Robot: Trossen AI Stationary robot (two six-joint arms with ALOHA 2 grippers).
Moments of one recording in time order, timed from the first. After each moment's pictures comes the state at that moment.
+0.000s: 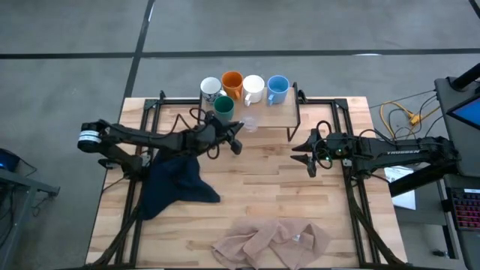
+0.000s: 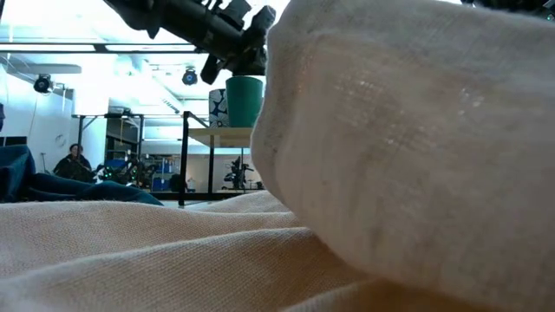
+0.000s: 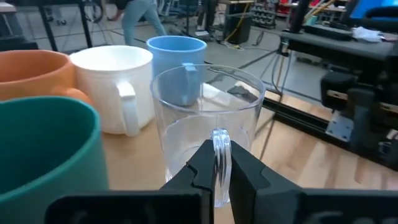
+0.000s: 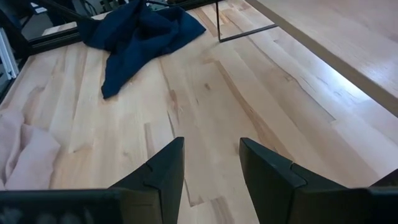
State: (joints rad) left arm 0.07 1.45 0.91 0.35 -0.58 -0.22; right arm -0.06 0.70 0.40 -0.17 0.08 0.23
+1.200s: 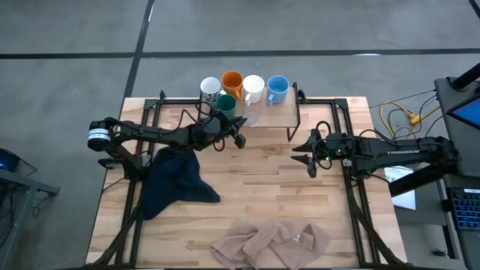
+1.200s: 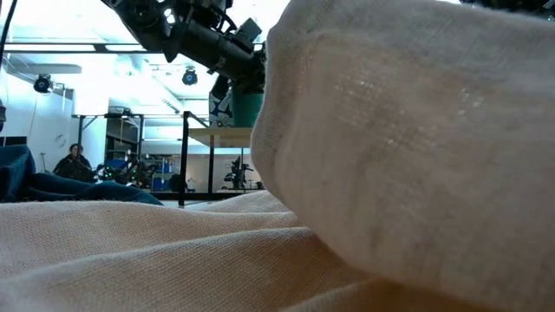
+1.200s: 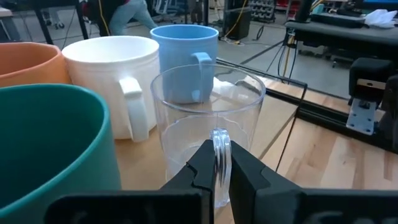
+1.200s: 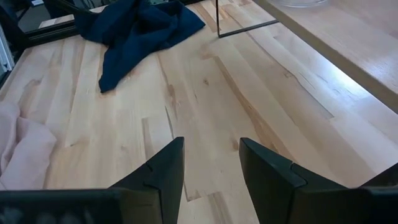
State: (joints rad) left arm 0.17 1.54 0.92 0.45 -0.48 -0.15; right arm -0.06 0.70 0.40 -0.18 0.08 0.22
